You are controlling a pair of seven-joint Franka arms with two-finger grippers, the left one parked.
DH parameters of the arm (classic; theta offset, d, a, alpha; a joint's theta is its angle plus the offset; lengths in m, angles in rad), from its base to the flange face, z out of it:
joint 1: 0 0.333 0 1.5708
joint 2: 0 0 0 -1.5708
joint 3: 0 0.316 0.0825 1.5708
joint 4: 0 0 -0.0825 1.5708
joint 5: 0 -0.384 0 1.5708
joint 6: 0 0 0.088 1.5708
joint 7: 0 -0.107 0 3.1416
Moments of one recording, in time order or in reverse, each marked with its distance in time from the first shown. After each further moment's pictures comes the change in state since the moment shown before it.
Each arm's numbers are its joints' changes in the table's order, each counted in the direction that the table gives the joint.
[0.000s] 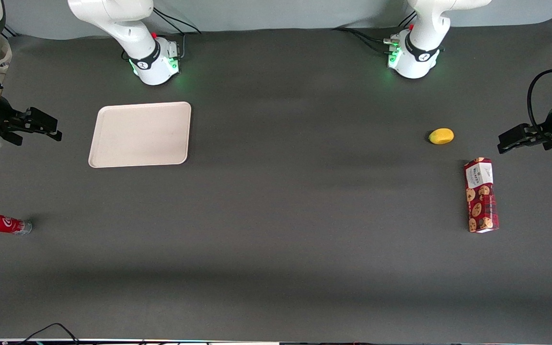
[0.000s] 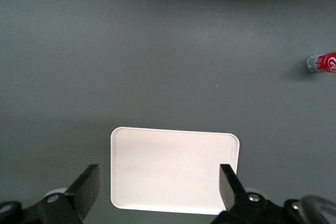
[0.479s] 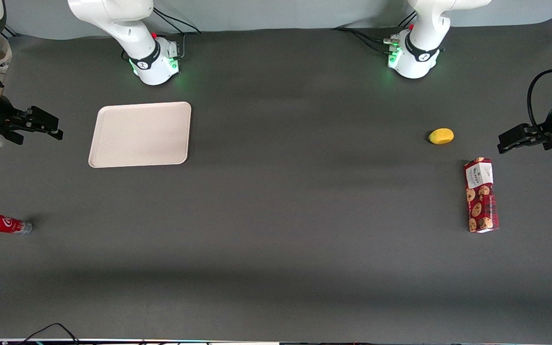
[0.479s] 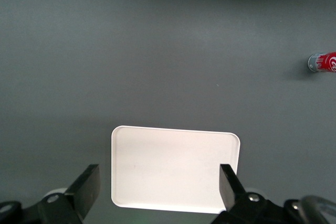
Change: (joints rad) arm 0.001 0.001 0.004 0.001 0.000 0.001 0.000
